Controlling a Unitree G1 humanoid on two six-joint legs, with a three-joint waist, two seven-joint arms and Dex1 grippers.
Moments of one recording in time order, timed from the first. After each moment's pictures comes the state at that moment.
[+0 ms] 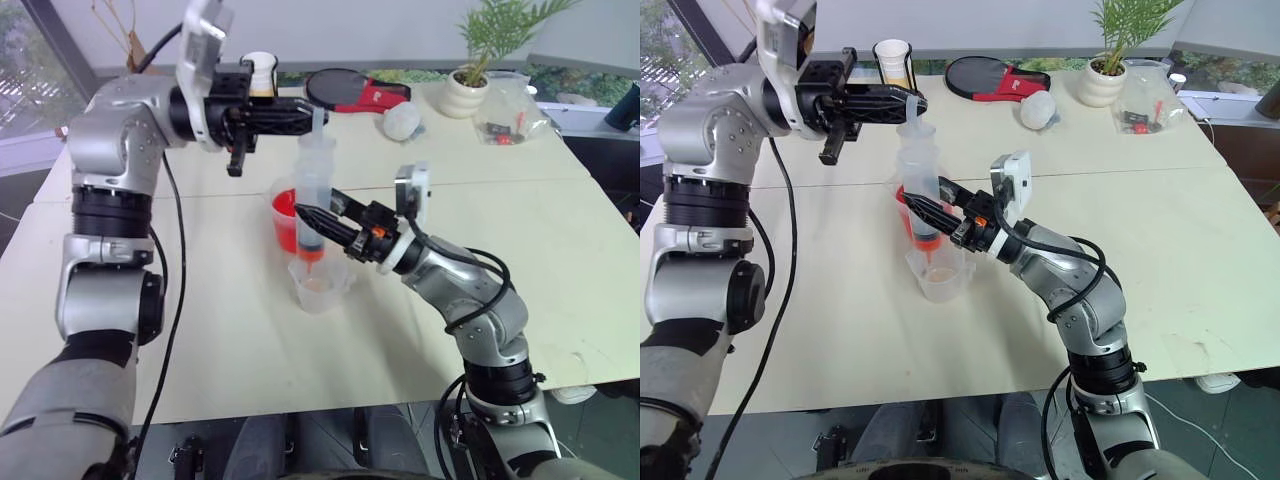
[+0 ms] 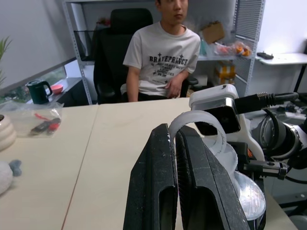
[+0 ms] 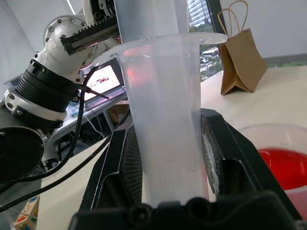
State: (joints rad) left arm -1.16 0.52 0.02 0.39 -0.50 0.55 -1.50; right arm -0.45 -0.24 0.09 -0.41 0.62 0.60 0.55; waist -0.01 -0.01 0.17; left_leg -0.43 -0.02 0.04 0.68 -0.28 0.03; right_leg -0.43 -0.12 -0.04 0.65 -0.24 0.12
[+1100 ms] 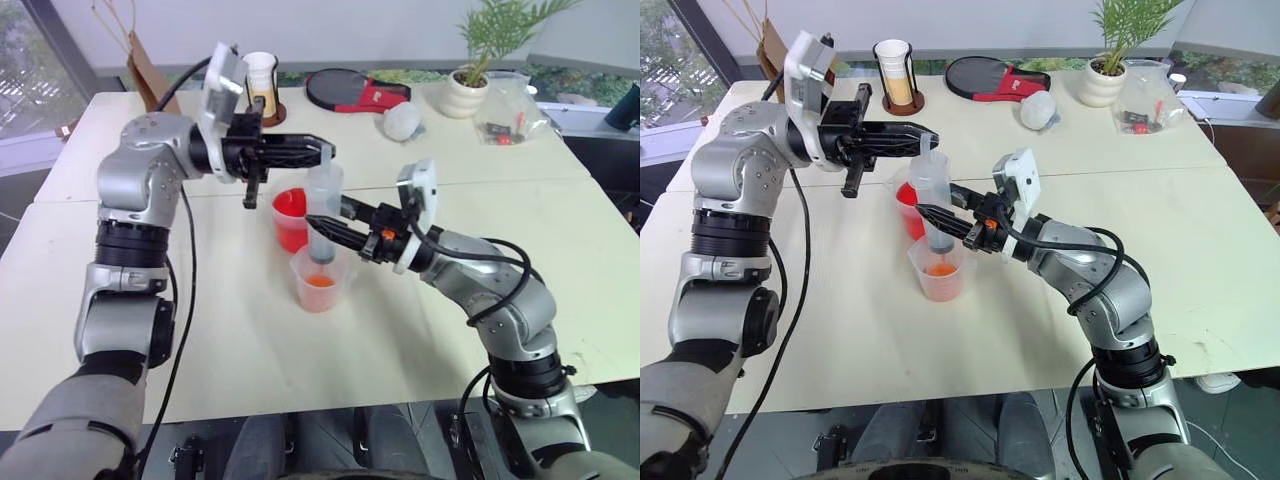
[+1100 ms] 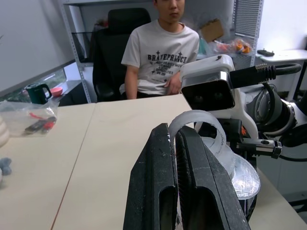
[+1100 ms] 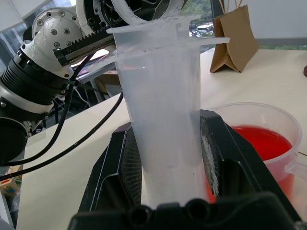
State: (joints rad) left arm -1.04 0.47 0.01 0.32 -0.48 0.45 -1.47; right arm -0.48 -0.37 0.09 -0.44 0.62 0.67 0.57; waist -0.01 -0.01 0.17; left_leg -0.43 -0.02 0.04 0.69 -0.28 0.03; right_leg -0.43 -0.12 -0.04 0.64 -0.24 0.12
